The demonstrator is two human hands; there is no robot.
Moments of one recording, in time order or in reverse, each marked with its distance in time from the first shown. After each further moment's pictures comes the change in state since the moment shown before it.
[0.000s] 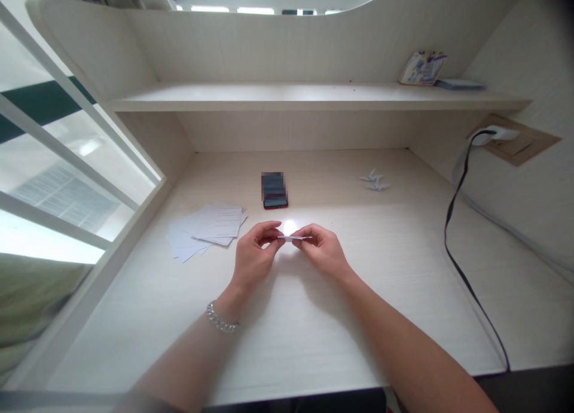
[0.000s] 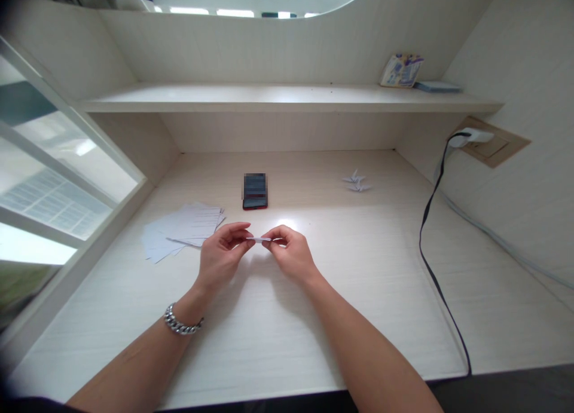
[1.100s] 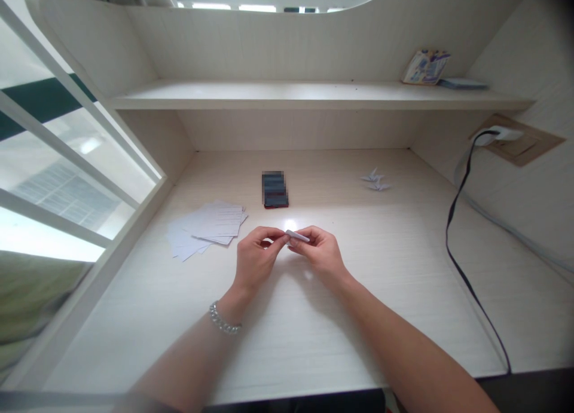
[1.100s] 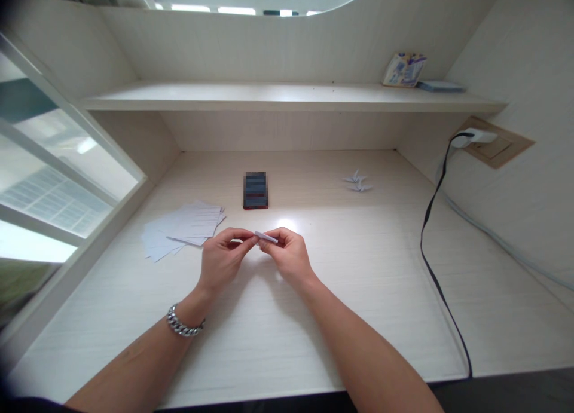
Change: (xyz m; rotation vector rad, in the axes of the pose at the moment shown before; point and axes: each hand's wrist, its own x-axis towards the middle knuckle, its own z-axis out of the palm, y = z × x) left_hand -0.003 0.003 0.001 0.212 0.042 0.058; right_hand -0.004 0.006 0.013 0.335 0.003 0.144
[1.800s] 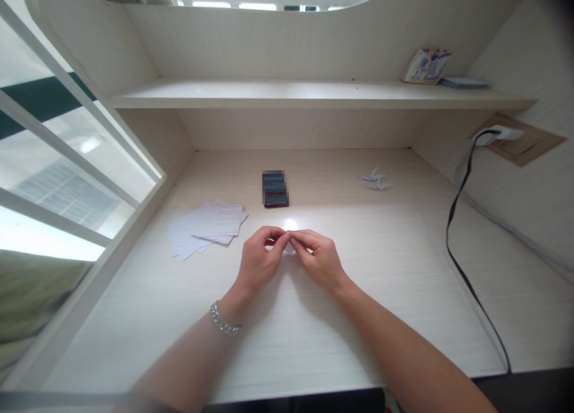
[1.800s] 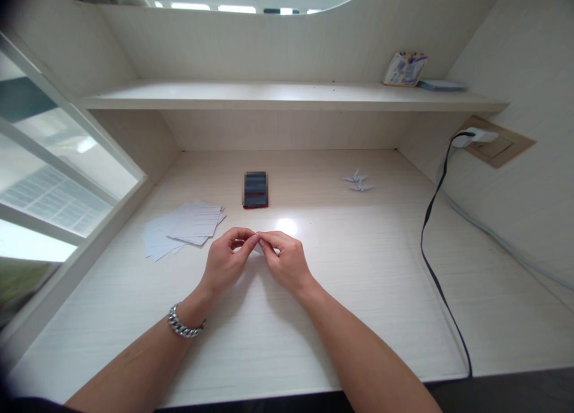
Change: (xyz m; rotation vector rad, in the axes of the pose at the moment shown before) left_hand -0.001 -0.001 0.003 0.023 -0.080 0.042; right_hand -0.008 -0.011 0.003 -0.543 -0.014 -0.379
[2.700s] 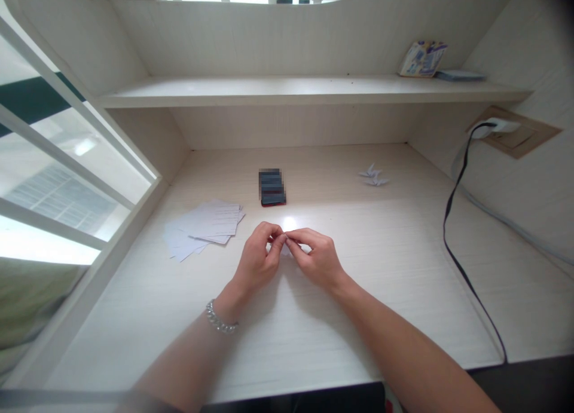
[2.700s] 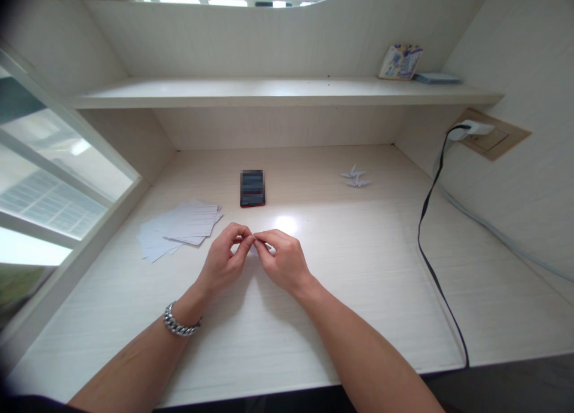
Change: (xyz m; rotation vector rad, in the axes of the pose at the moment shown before) left_hand 0.003 0.004 -0.004 0.128 -0.092 0.135; right_hand -0.002 -0.008 -0.003 -0.135 0.002 -0.060
